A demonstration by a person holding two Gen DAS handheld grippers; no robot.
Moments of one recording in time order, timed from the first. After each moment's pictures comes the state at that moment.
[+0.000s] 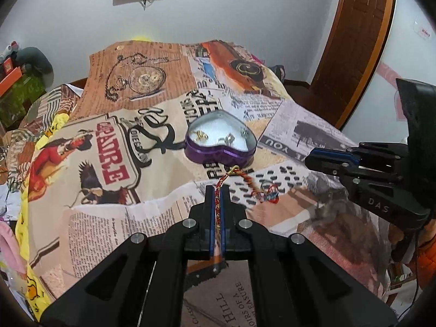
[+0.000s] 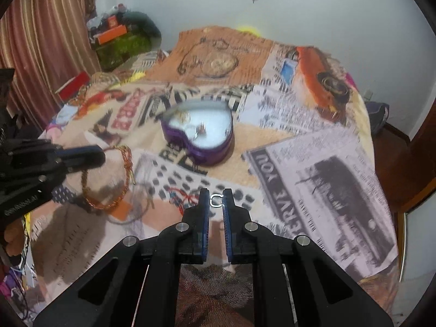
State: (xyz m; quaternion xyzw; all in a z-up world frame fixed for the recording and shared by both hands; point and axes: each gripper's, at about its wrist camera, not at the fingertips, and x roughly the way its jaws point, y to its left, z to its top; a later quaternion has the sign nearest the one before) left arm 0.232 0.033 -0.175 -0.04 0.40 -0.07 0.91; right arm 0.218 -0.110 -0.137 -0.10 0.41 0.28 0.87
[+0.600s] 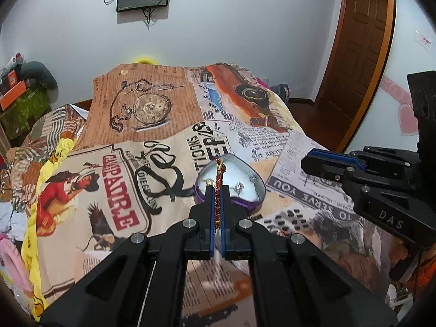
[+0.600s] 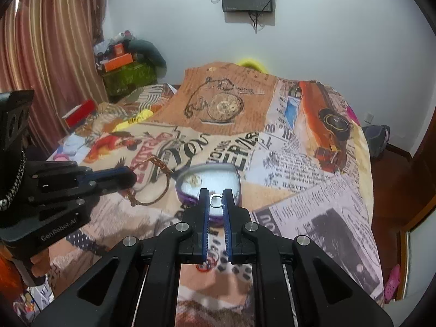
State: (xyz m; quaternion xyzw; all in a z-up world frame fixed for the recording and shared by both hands) left arm 0.269 0.039 -0.148 -0.03 0.36 -0.06 0.93; right arm 0.239 -0.089 -0.096 -0.08 0.35 0.29 0.89
